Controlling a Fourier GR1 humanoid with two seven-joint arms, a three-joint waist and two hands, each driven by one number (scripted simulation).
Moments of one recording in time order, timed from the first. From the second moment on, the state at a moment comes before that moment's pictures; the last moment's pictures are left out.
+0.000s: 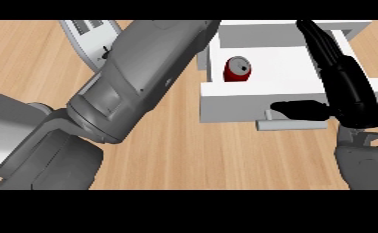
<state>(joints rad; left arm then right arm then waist) -1.66 0.00 -0.30 -0.28 0.60 0.64 -0.01 -0.35 -0.31 0.07 -1.75 0.67 0.02 0.10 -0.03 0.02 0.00</state>
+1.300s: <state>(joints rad) -1.52 0.16 -0.29 -0.46 0.54 0.55 0.12 -0.85 -0.18 0.01 -0.69 1.05 -0.57 -0.06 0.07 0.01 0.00</state>
